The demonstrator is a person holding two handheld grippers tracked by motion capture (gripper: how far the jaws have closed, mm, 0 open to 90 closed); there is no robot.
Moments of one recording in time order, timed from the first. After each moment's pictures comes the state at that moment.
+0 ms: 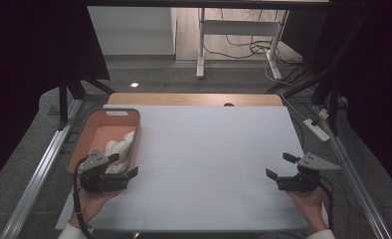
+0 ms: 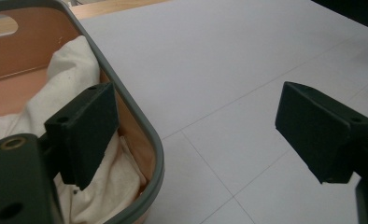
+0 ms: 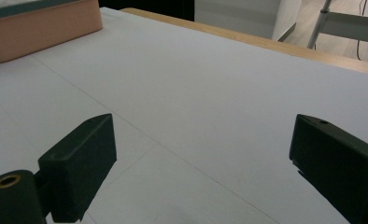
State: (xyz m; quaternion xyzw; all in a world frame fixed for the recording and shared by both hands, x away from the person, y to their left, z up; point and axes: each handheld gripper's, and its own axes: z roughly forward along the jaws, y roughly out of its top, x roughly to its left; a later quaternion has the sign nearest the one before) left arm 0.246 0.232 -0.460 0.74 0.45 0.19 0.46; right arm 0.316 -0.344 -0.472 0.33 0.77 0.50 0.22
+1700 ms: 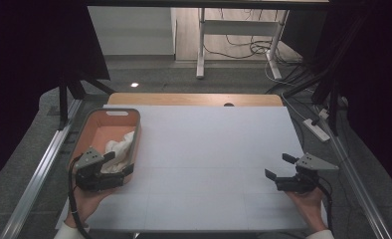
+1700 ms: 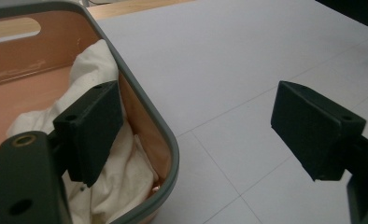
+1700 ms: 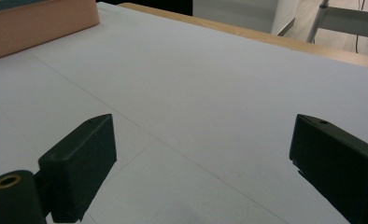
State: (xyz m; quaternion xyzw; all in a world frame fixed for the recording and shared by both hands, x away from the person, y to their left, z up) left arm 0.244 0.239 -0.451 0.74 0.46 0.20 0.45; right arm 0.316 -0.342 -0.475 0.34 0.77 0.50 0.22
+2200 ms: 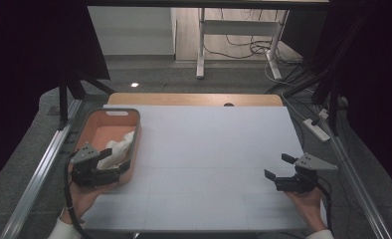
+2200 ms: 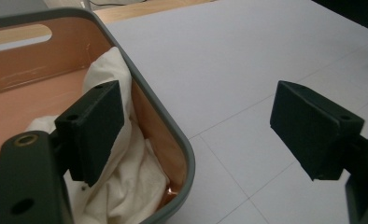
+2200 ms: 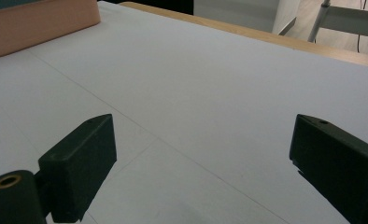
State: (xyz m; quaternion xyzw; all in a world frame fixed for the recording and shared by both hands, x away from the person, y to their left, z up) left arm 0.252 0.250 -0.443 0.74 0.46 0.20 0.44; right arm 0.317 -0.340 -0.476 0.33 0.77 0.49 0.22
